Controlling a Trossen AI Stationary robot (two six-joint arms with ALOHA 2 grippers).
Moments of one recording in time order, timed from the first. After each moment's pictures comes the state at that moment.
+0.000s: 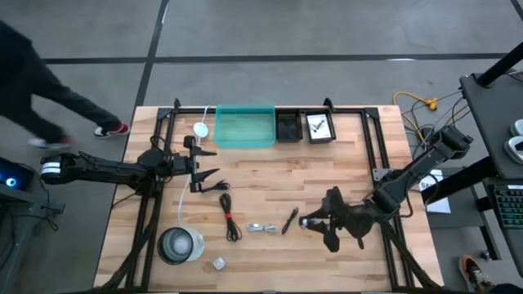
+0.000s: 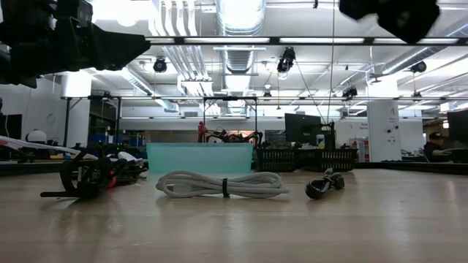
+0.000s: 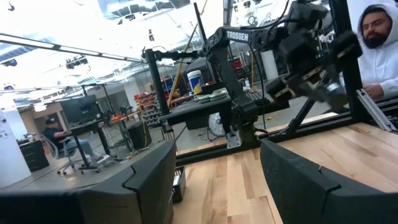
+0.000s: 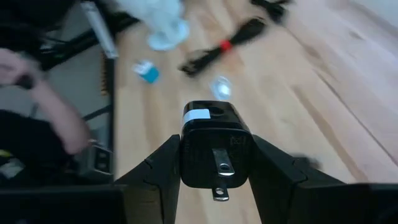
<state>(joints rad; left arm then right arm) 0.15 0.72 0.04 0.93 0.08 0.28 0.66 1.27 0.84 -0.23 0.49 0.85</state>
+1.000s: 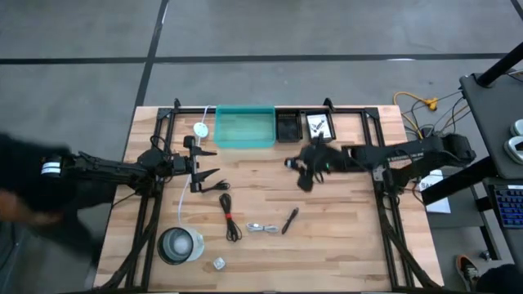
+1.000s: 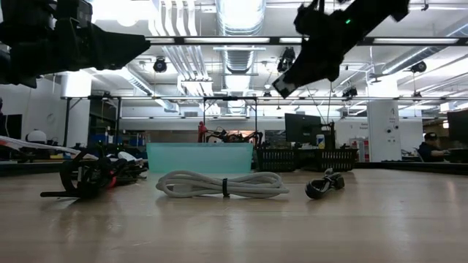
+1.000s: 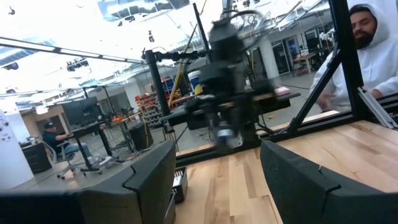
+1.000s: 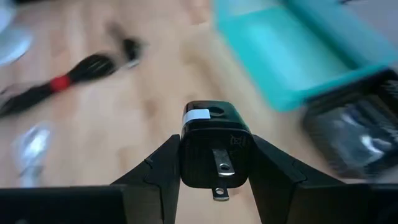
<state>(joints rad) 0.15 0.72 0.04 0.93 0.08 0.29 -0.02 1.29 0.84 -0.24 0.27 0.28</state>
